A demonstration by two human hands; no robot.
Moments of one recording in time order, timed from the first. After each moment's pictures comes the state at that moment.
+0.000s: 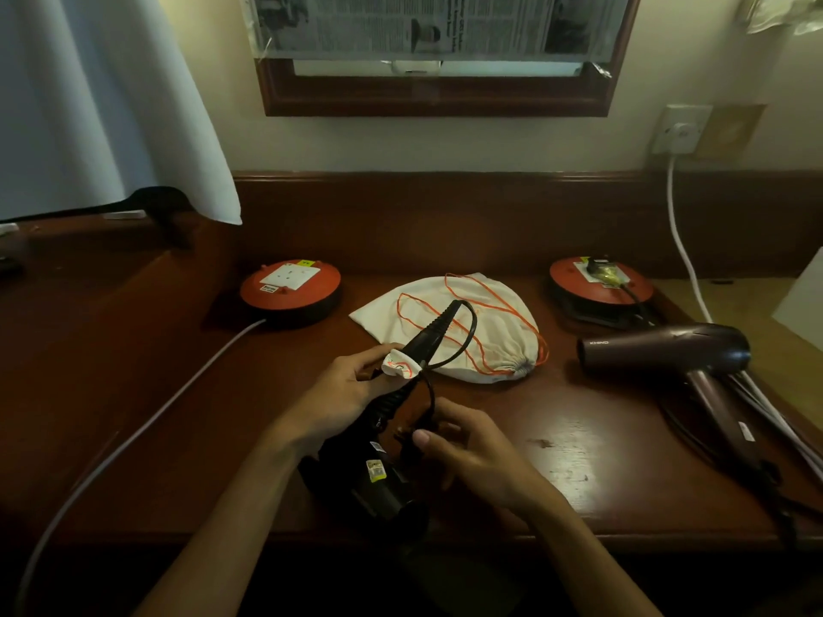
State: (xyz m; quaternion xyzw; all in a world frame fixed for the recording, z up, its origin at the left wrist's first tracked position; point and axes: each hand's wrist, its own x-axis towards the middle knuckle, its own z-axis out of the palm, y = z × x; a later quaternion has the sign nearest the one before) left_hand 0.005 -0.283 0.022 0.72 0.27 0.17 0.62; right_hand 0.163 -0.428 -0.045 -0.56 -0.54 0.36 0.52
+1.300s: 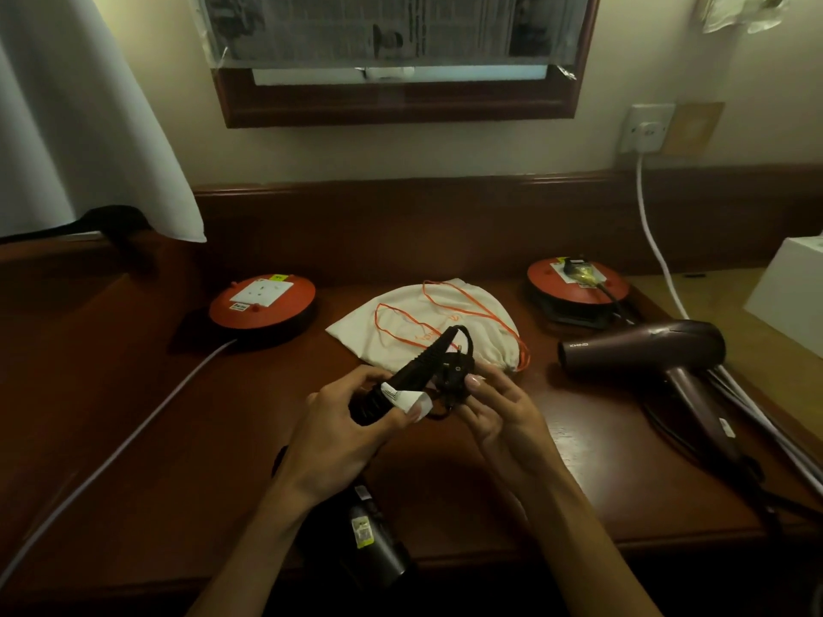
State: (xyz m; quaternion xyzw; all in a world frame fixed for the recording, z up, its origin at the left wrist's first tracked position) left_hand 0.014 -0.306 0.003 0.82 0.24 0.30 0.41; right_hand 0.204 -0.420 -0.033 -0.33 -0.17 0.47 0.80
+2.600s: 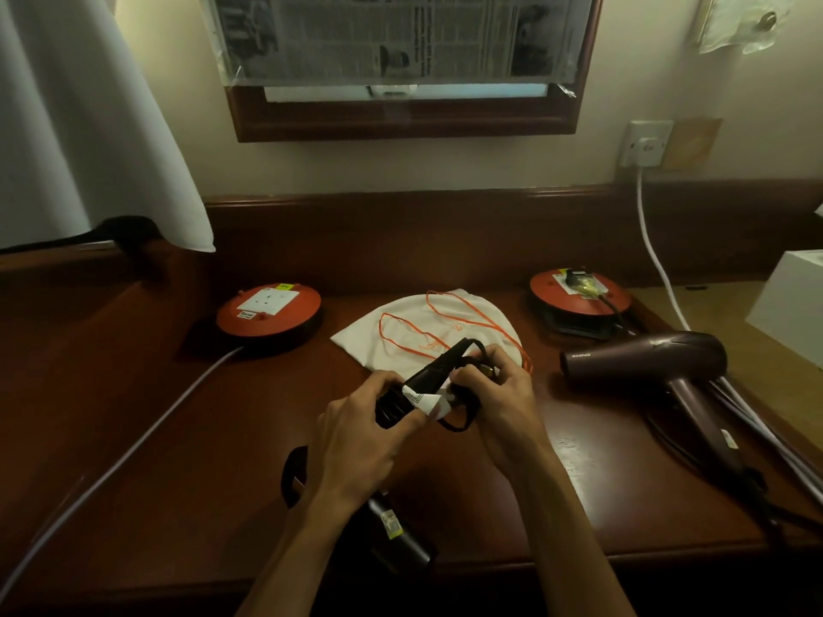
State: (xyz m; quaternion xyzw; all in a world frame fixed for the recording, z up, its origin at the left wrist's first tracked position) left_hand 0.032 -0.319 0.001 0.85 0.33 0.30 0.27; right_hand 0.191 -0.407 0.004 -0.53 -0.29 0.29 0.74
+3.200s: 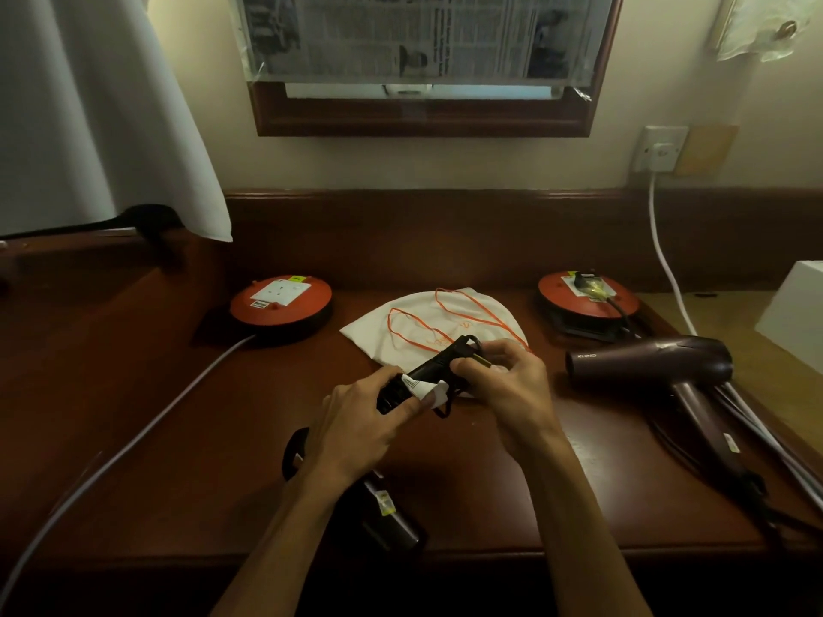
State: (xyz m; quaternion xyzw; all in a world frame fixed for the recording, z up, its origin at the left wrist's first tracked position) left_hand 0.029 -0.304 -0.007 0.87 0.33 0.26 0.24; right_hand 0.190 -0.411 0.015 -0.59 -0.28 0.26 0.71
